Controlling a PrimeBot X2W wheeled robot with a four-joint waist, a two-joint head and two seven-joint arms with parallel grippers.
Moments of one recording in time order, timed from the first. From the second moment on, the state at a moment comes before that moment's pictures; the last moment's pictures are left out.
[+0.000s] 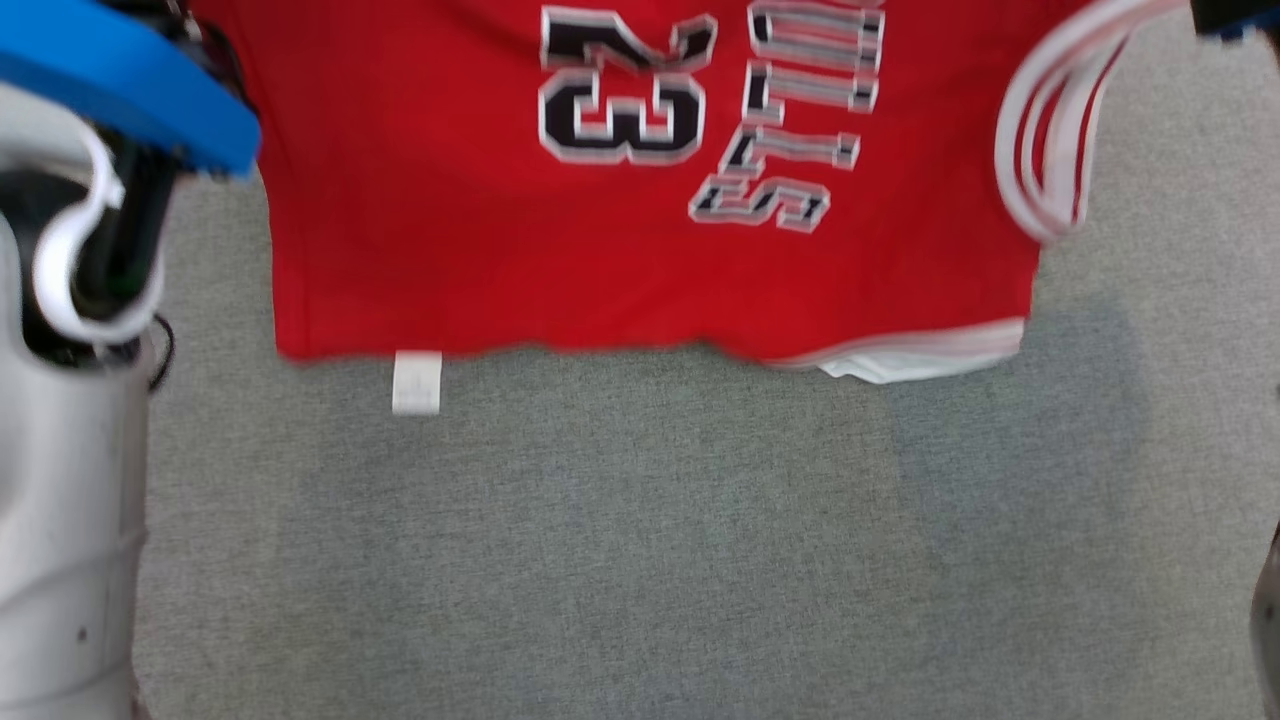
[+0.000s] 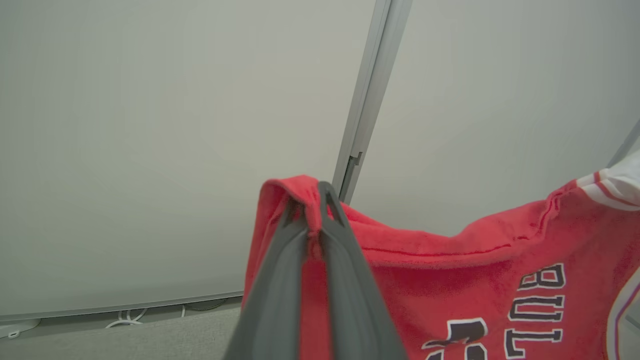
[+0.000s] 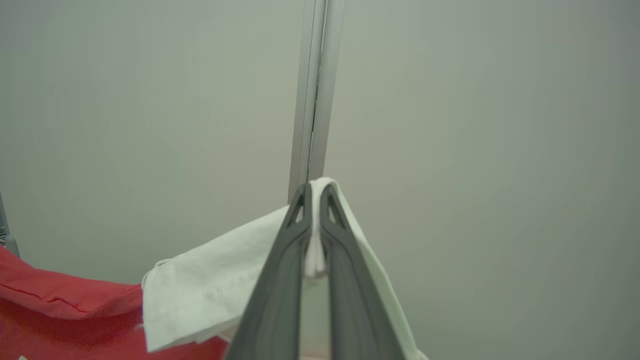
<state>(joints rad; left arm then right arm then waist) -0.82 0.30 -0.14 0.02 -0.55 -0.04 0.36 -1.02 -0.24 0.03 0.15 0.29 0.13 0.15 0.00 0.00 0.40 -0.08</state>
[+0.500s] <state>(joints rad) -1.17 0.31 -0.14 0.34 -0.49 -0.10 0.07 -1.41 -0.28 0.12 0.41 0.22 0.13 -0.18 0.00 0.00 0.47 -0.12</state>
